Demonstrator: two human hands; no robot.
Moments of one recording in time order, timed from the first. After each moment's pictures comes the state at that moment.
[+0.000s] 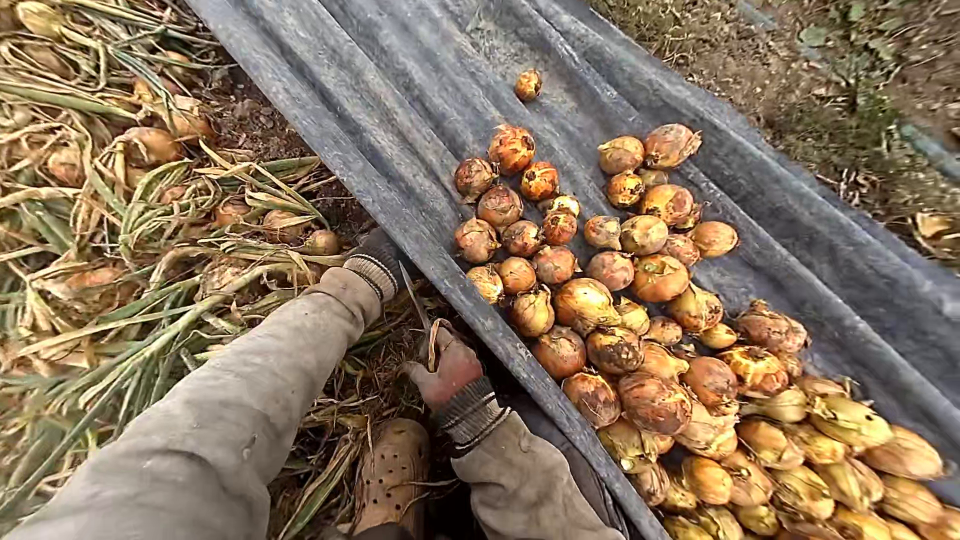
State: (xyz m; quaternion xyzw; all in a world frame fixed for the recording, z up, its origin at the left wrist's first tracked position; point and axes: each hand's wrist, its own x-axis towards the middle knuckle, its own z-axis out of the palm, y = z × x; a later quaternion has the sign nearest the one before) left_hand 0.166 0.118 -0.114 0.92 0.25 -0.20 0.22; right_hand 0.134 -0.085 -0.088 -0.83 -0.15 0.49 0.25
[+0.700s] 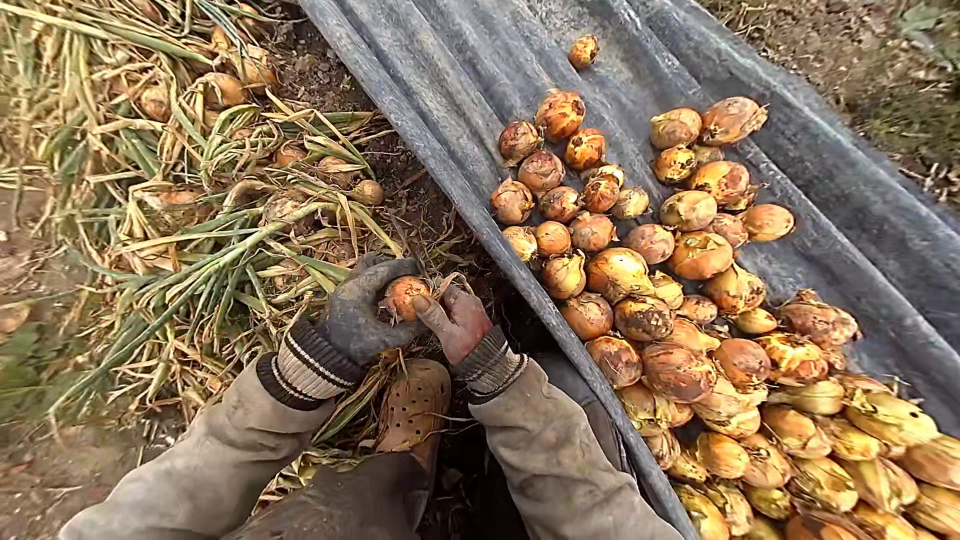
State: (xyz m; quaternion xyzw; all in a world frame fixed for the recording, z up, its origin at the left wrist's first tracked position) left_hand -0.021 0.055 -0.046 0.84 0.23 0.11 0.48; right_hand 0.097 -0.090 -0.077 -0.73 -0.33 0.37 0.47
